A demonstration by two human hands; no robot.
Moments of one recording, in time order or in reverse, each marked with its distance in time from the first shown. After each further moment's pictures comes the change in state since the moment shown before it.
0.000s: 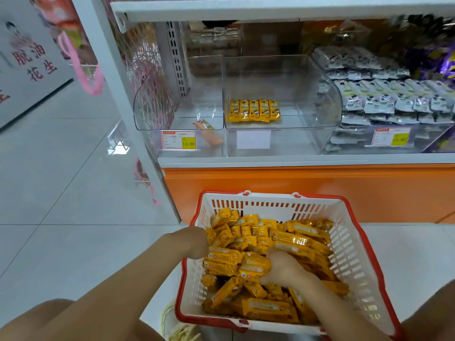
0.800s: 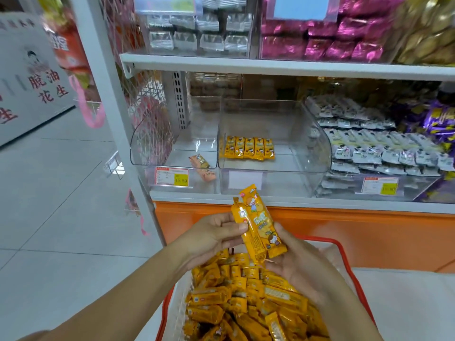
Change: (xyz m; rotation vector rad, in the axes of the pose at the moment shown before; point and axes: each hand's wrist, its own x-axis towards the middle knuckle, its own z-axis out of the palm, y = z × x) left_hand -0.017 0.046 -0.070 -1.641 0.018 0.653; right_hand -0.093 -0.037 -0.136 1.514 -0.031 -0.374
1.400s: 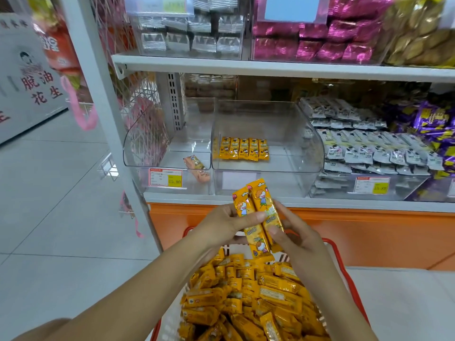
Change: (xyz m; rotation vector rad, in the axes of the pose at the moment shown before) left_hand 0.002 0.026 0.047 0.167 0.173 -0.005; right_hand -0.017 -0.010 0.003 -0.524 0.185 -0.484
